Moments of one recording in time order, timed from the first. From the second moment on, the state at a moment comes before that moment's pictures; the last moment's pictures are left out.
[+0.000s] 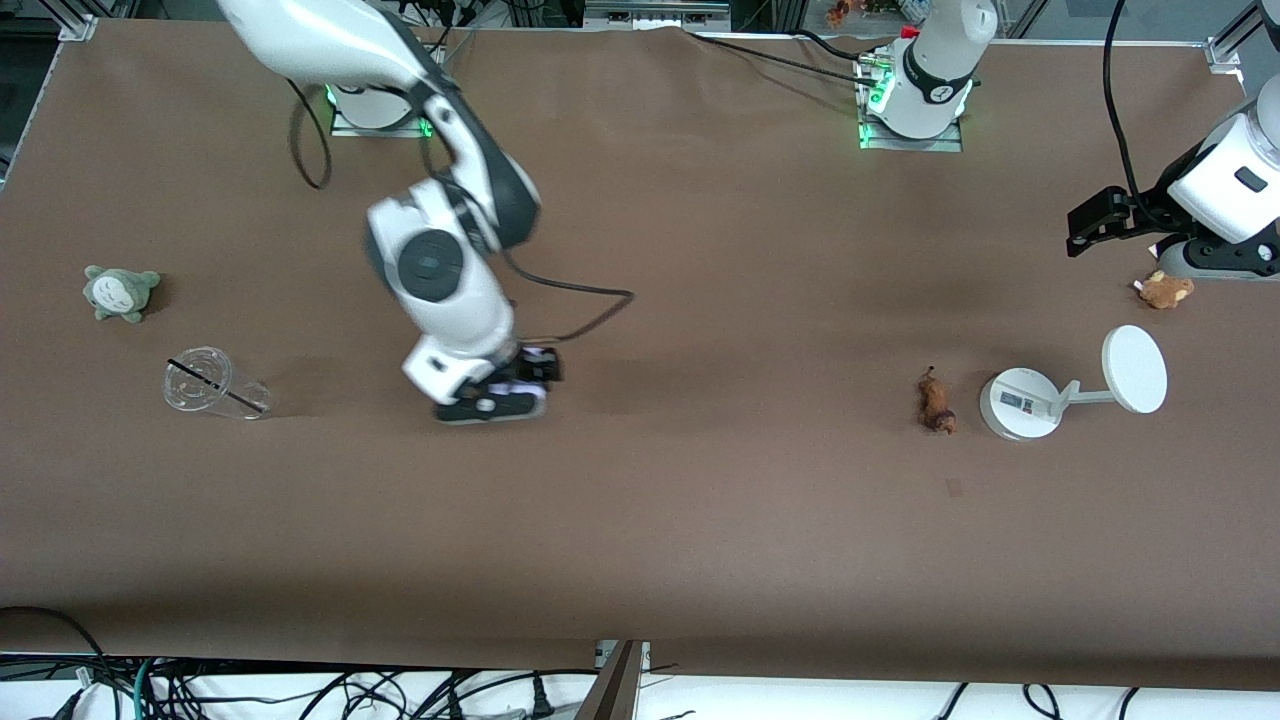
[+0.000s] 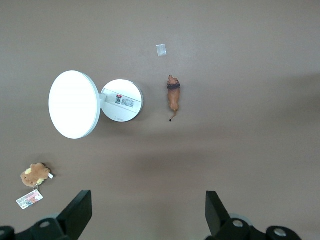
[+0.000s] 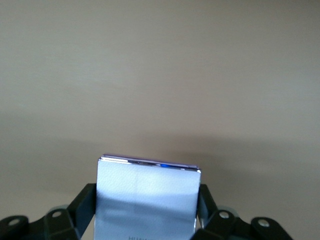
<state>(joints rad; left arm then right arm) 0.00 0.00 -0.03 -1.64 0.03 1.56 0.01 0.40 0.47 0.07 -1.61 -0.05 2.15 0.36</state>
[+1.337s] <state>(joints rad) -0.01 0.00 -0.04 -1.63 0.03 1.56 0.01 0.02 0.33 0.07 -2.06 -0.01 2.44 -0.12</state>
